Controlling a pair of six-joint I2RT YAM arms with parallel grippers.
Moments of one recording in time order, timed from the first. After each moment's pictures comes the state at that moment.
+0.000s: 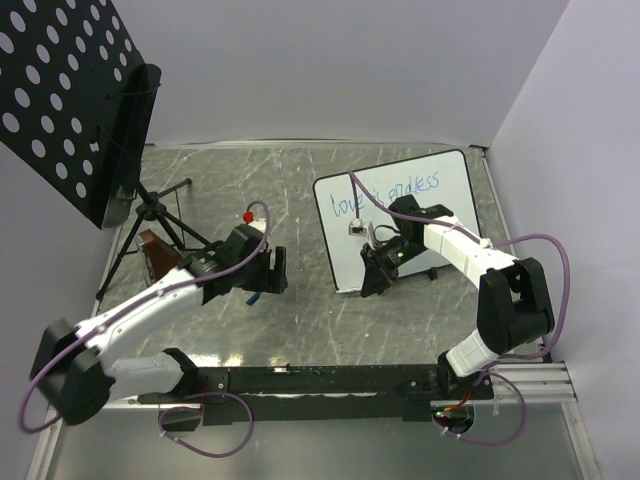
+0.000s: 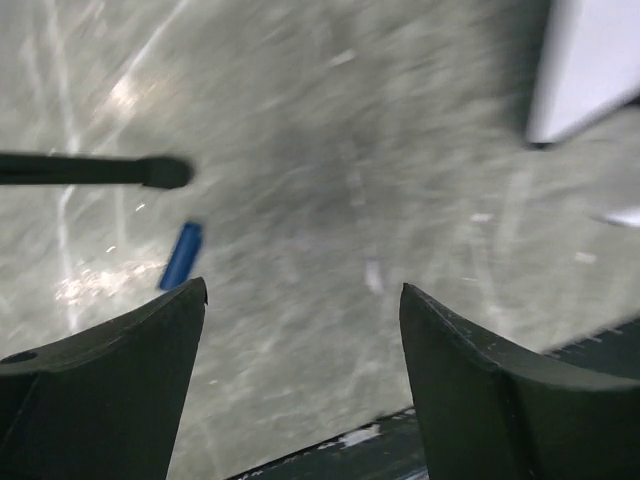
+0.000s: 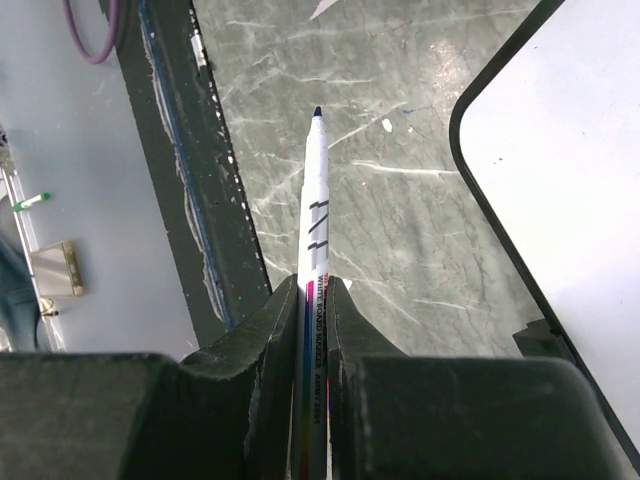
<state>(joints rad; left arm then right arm) -0.71 1.12 0.82 -0.53 -0.05 -0.51 0.34 1.54 1.07 -0.99 -0.89 -0.61</state>
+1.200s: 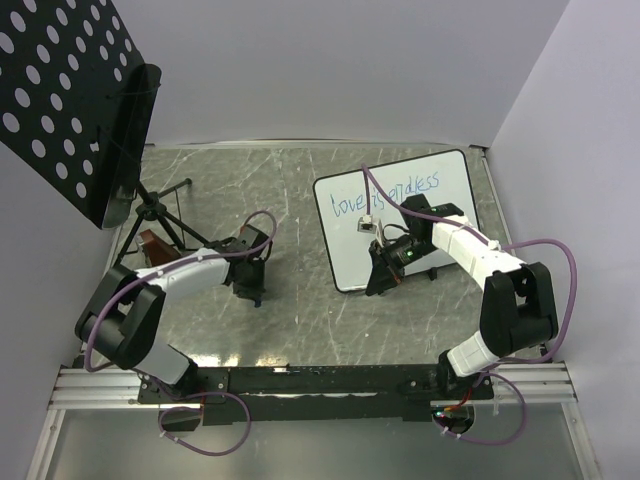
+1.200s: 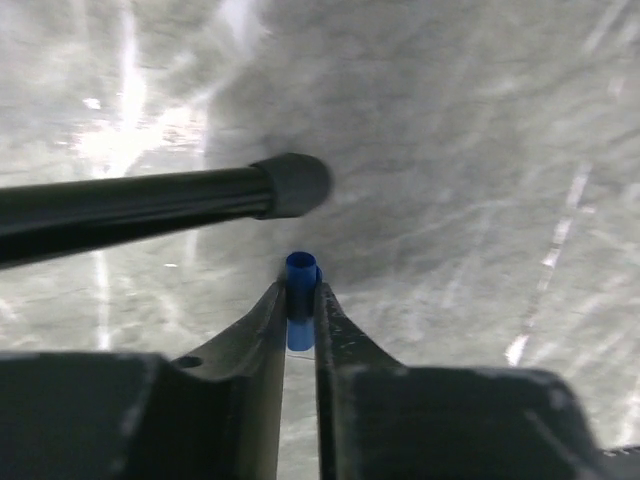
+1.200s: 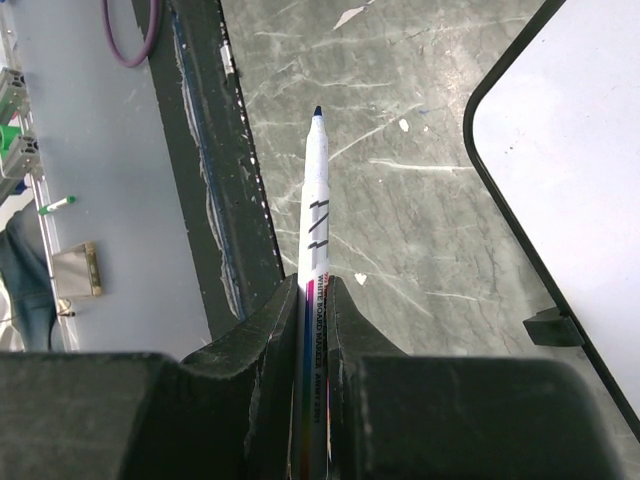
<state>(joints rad) -0.55 1.51 0.80 -0.54 -0.05 -0.53 0.27 1.52 1.07 -1.06 -0.96 -0.69</state>
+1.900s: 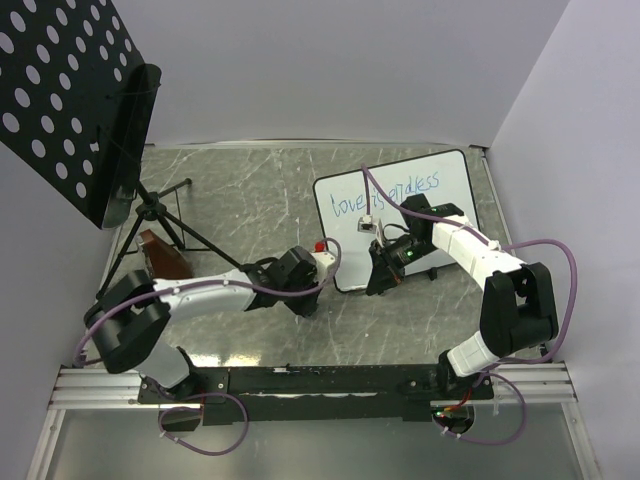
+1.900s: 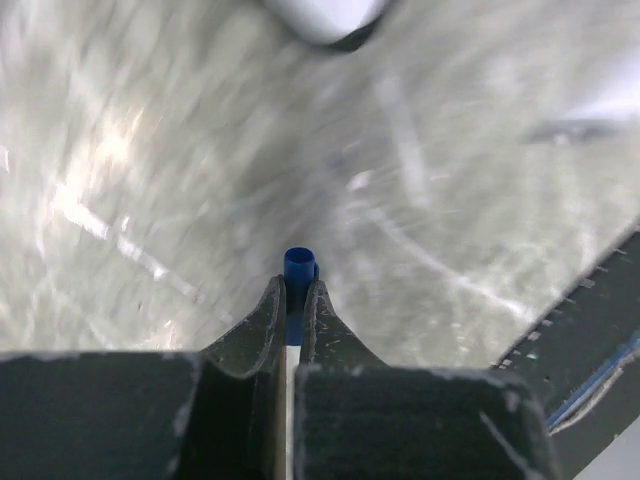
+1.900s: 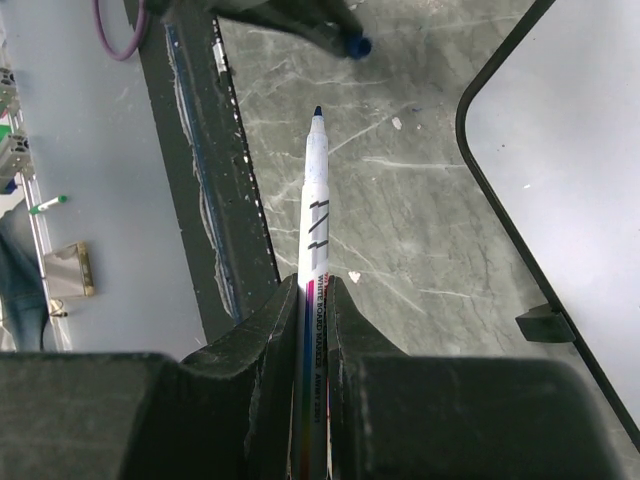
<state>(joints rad) -0.92 1.52 0.82 -0.24 0.11 -0.27 0.27 1.52 1.07 -1.06 -0.95 -0.69</state>
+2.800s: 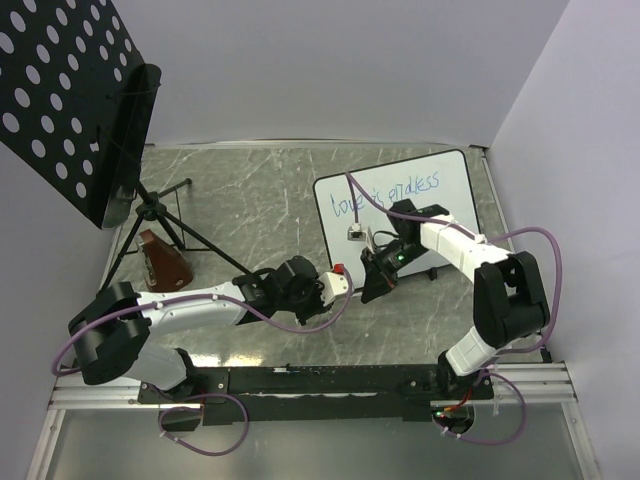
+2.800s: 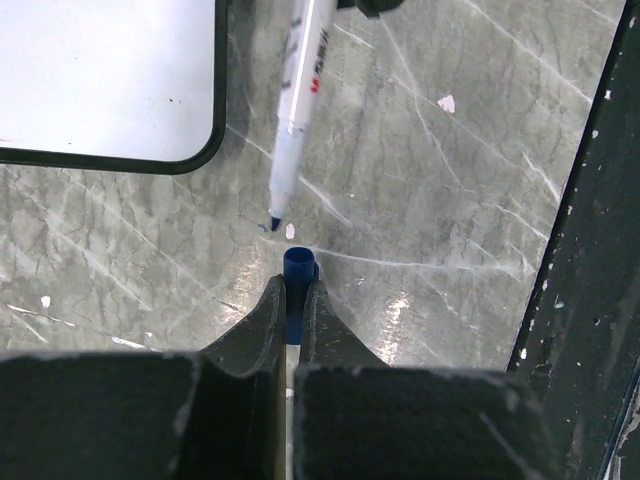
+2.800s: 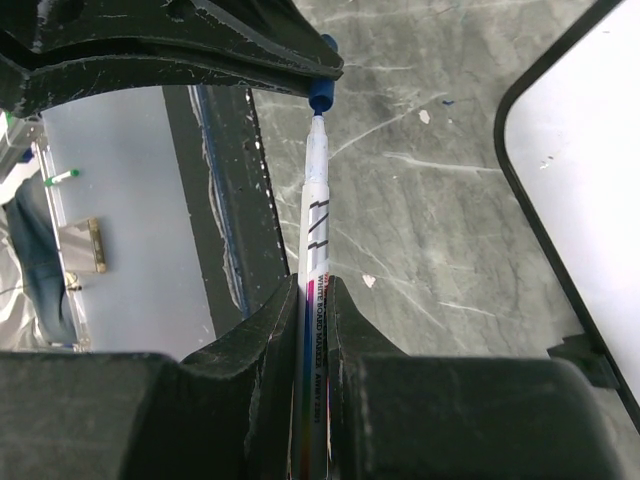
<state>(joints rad) -1.03 1.40 0.76 -0.08 0.17 0.19 0.34 1.58 1.07 -1.07 -0.95 -0.71</state>
